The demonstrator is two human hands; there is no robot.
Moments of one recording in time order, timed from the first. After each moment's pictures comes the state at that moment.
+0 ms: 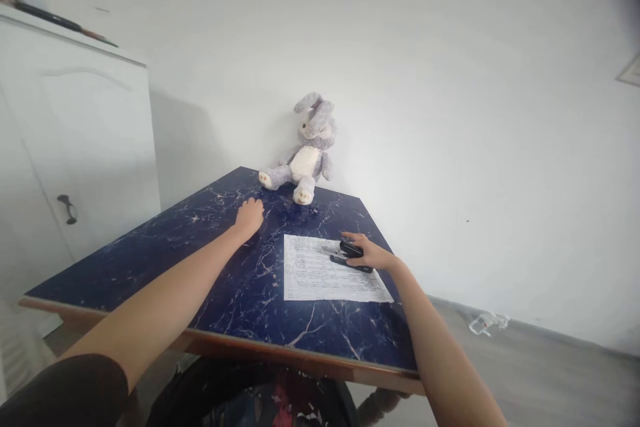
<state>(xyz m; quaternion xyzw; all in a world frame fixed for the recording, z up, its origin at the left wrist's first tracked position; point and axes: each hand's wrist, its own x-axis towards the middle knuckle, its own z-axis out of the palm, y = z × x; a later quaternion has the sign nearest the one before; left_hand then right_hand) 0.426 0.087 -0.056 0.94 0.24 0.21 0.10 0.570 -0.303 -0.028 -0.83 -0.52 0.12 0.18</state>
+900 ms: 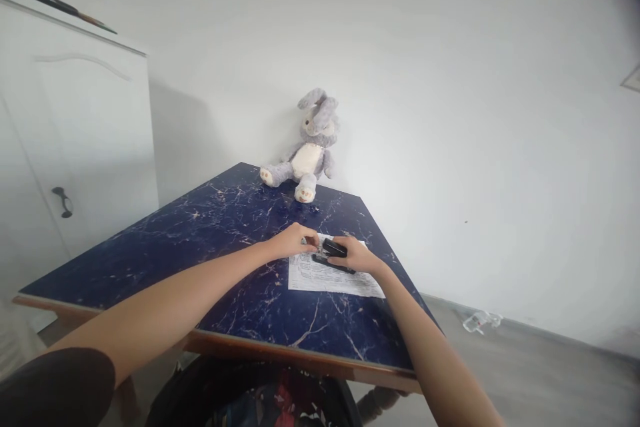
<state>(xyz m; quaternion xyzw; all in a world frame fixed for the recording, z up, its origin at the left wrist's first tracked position) 0.420 -0.014 -0.057 0.86 -0.24 0.17 0.41 0.516 -0.251 -0.025 -0.81 -0.56 0.05 0.18</state>
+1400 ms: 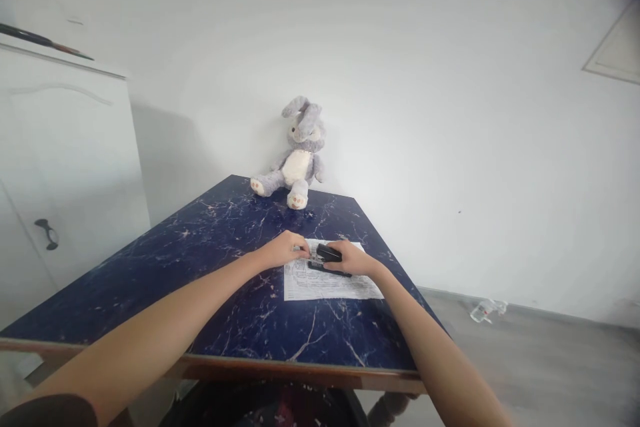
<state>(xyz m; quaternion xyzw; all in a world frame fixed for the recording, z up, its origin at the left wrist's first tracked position) 0.414 -0.011 -0.044 0.88 -0.26 0.16 0.37 0.519 -0.254 -0.026 -0.80 -0.56 0.05 0.19</state>
